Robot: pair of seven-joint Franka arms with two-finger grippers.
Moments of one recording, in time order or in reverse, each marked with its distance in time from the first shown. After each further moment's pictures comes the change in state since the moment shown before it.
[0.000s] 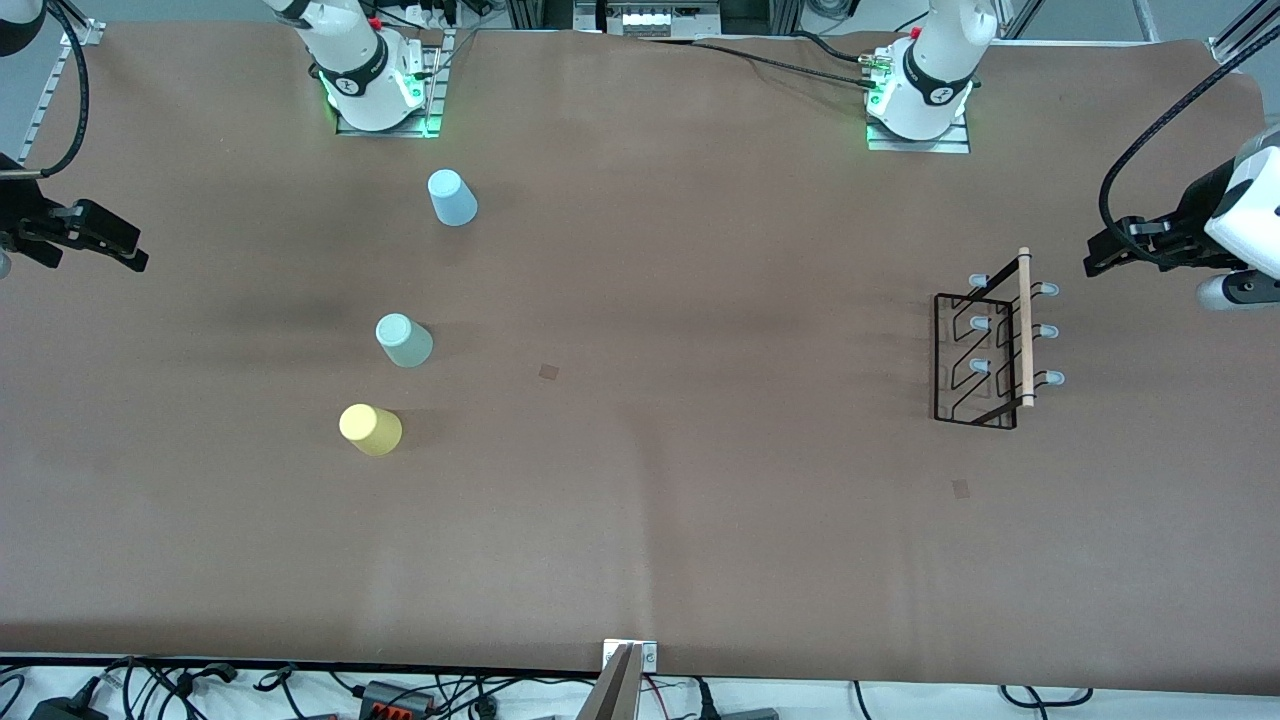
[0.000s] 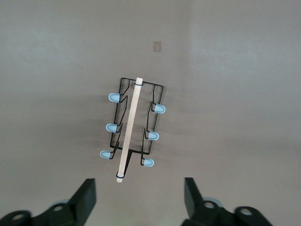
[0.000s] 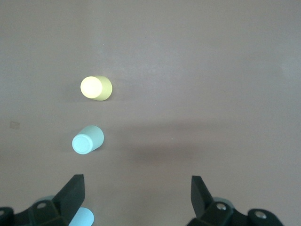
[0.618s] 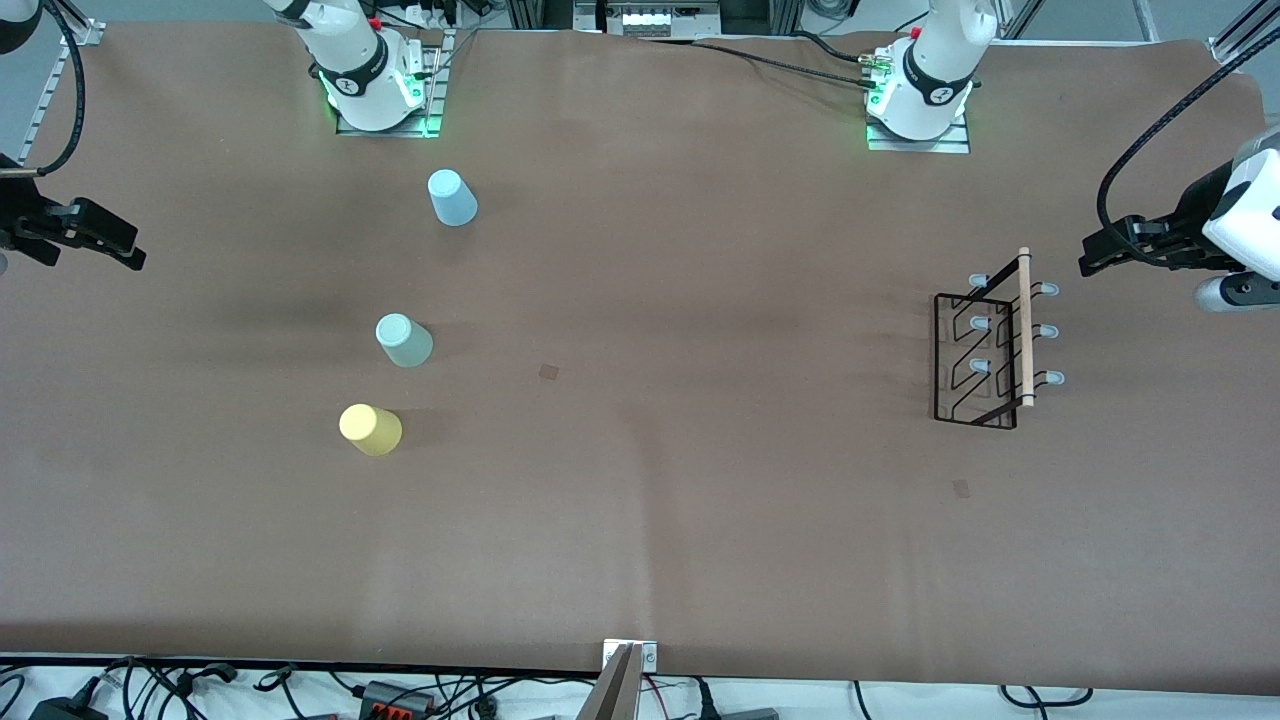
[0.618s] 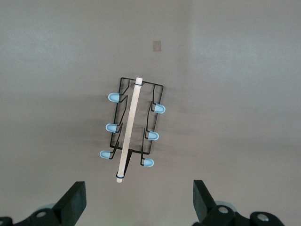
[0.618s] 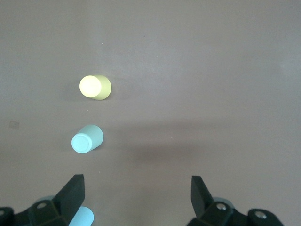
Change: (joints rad) left arm -0.001 0.001 0.000 0.000 0.000 0.000 0.001; right arm -0.001 -0.001 -0.003 0.000 0.000 -0.006 0.000
